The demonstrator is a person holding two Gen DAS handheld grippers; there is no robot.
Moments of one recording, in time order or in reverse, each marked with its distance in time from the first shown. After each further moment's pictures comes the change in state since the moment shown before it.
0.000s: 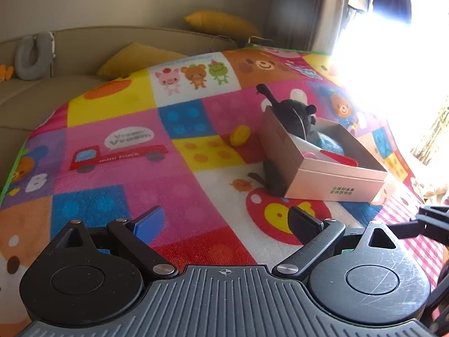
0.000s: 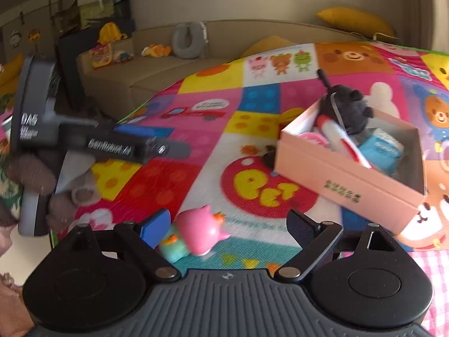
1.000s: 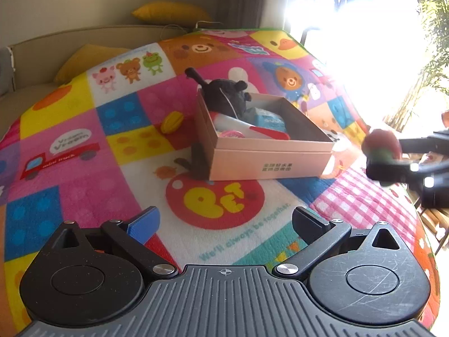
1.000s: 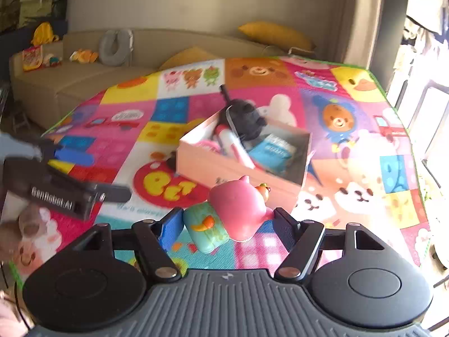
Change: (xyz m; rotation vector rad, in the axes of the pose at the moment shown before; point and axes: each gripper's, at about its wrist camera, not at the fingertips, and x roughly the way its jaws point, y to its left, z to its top) left arm 0.008 -0.083 -0.007 0.126 0.061 -0.111; right arm -0.081 -0.029 0.002 0.078 -0.061 -0.407
